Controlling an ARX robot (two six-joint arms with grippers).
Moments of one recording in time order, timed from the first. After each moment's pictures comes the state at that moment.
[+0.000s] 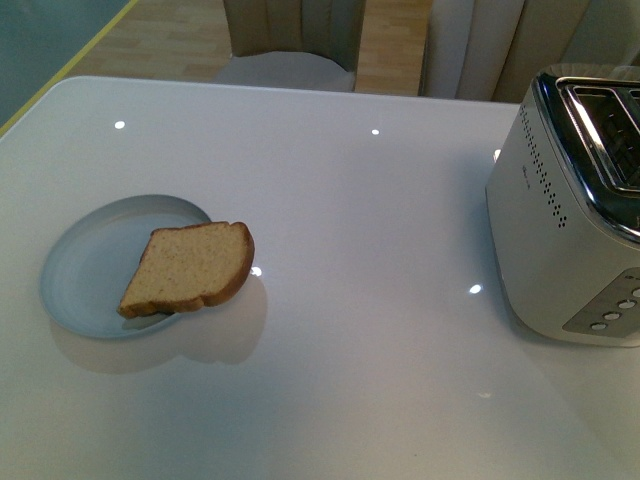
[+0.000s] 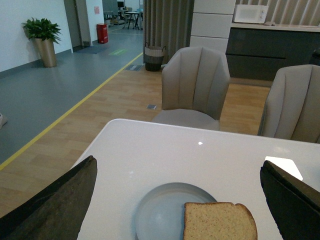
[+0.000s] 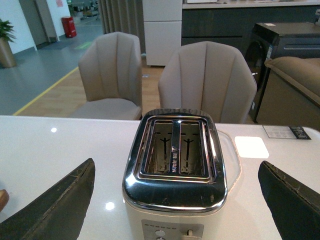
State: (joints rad) left arm 0.00 0.01 0.01 0.00 0.00 -0.01; right arm 0.00 0.00 0.02 0.00 0.00 0.01
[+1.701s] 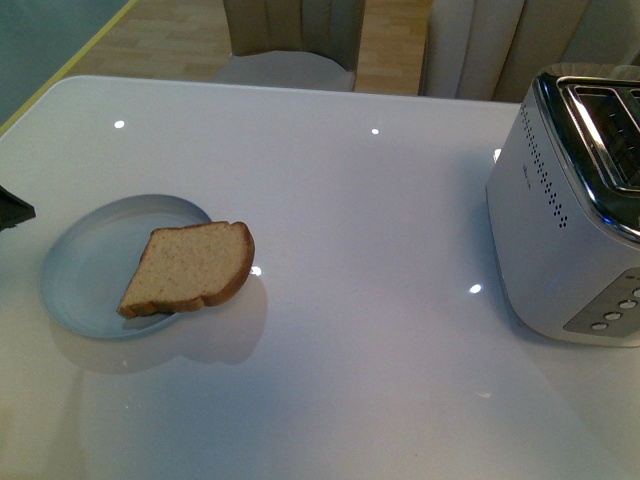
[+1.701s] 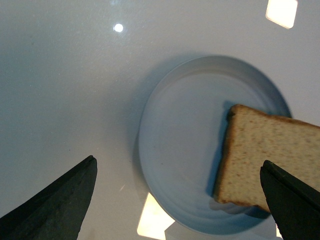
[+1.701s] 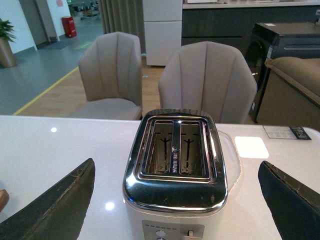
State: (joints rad) left arm 0.26 1.98 0.79 0.29 0.31 -0.04; right arm 0.00 0.00 0.02 0.00 0.00 0.01
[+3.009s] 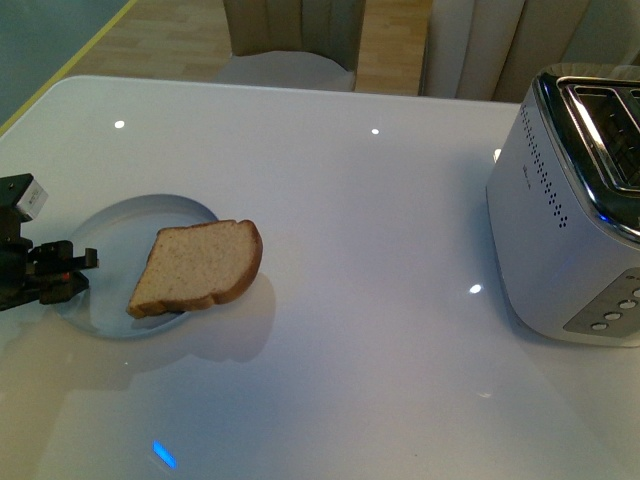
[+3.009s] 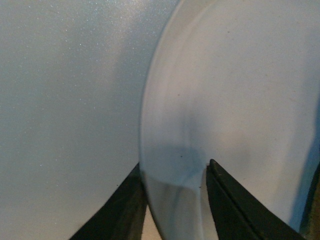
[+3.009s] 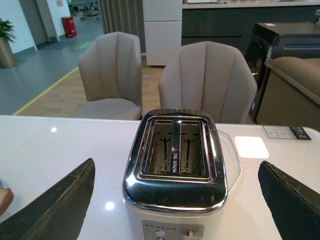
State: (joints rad) left arm 0.16 2.36 0.99 0.28 0.20 0.03; right arm 0.00 0.00 0.02 0.00 0.00 0.01
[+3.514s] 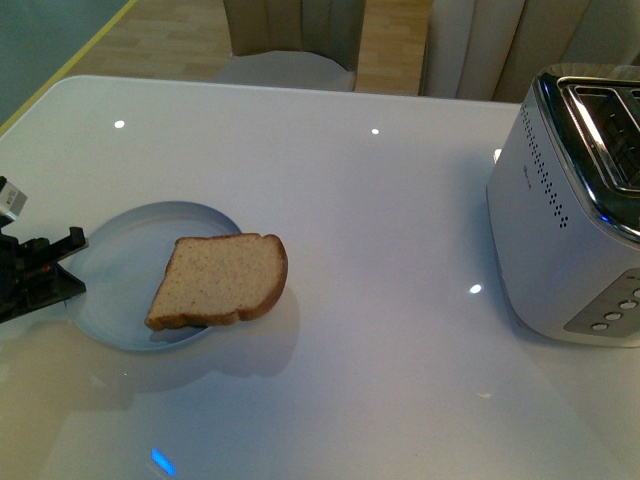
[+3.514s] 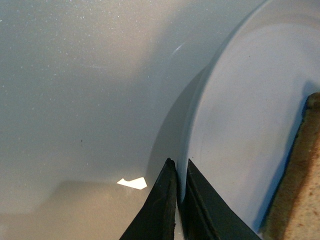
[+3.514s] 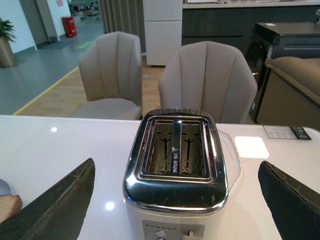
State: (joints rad) left arm 0.18 2.30 0.93 0.26 0.33 -0.20; right arm 0.00 0.00 0.02 0.00 0.00 0.01
